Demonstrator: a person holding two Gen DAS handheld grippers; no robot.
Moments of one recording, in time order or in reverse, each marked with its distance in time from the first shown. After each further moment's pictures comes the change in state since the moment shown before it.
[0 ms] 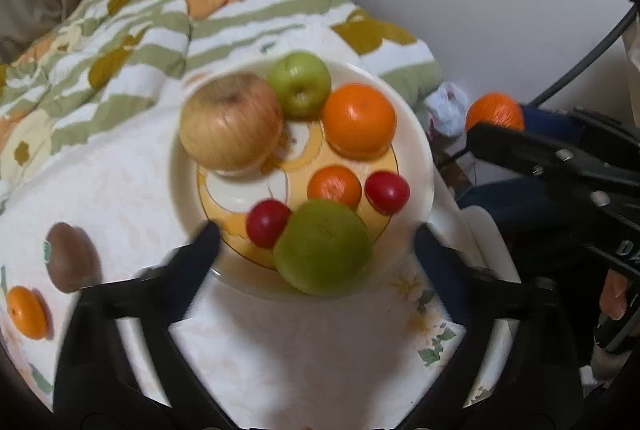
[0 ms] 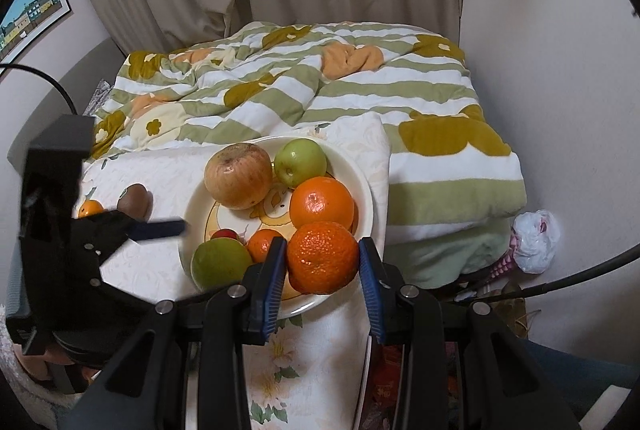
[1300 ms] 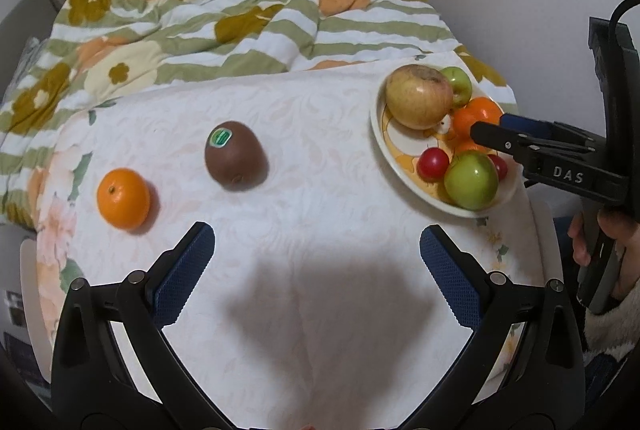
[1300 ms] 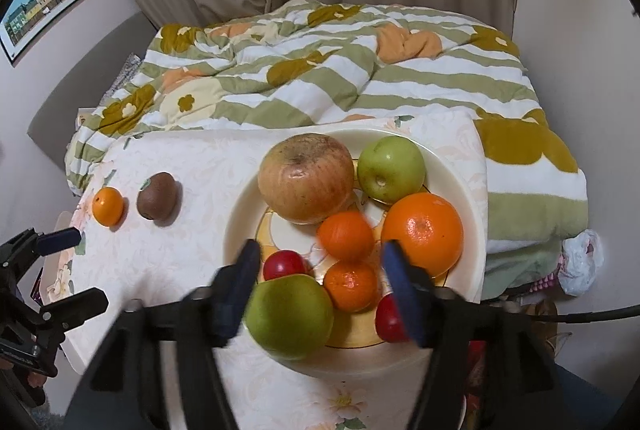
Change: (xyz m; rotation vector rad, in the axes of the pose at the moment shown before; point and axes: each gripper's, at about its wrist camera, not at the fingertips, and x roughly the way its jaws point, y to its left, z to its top) left arm -0.088 0.098 -0.079 -0.275 -0.041 0.210; right arm 0.059 0.051 0.017 -0.076 0.060 0.123
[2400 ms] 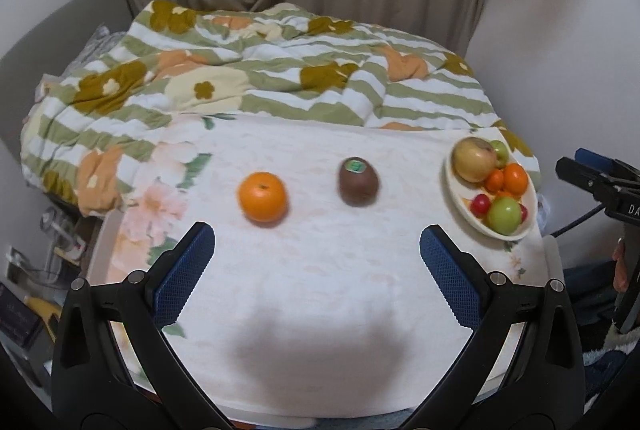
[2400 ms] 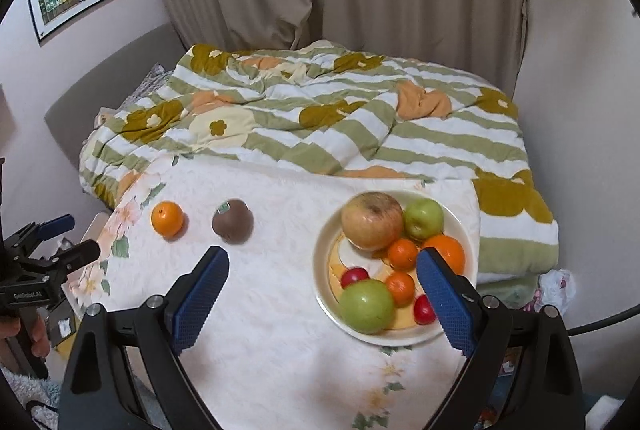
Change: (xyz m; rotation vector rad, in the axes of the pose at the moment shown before) left arm -0.101 0.106 -0.036 -0.168 -0.205 0.102; right arm -0.088 0.092 0.008 -0.102 -0.129 -0.053
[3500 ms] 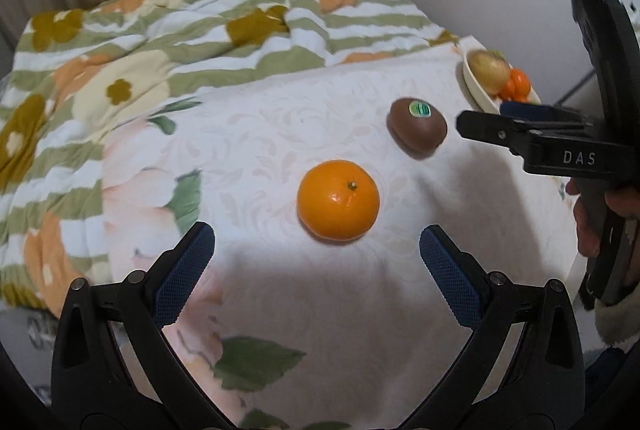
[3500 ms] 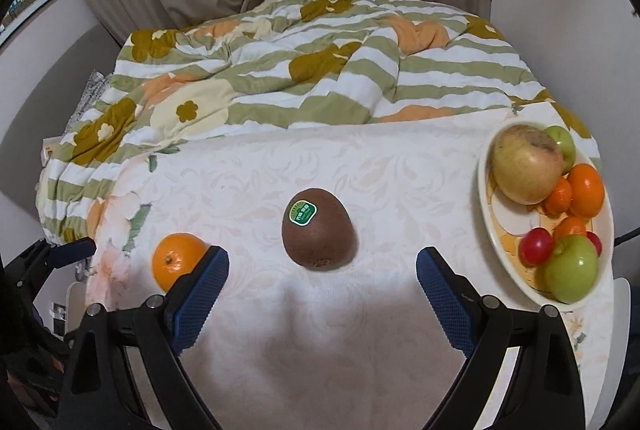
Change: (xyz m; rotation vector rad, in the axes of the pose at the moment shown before) left arm 0.137 0.102 0.029 0.377 0.203 -0.322; right arm 0.155 0.128 0.007 0.251 0.155 -0.135
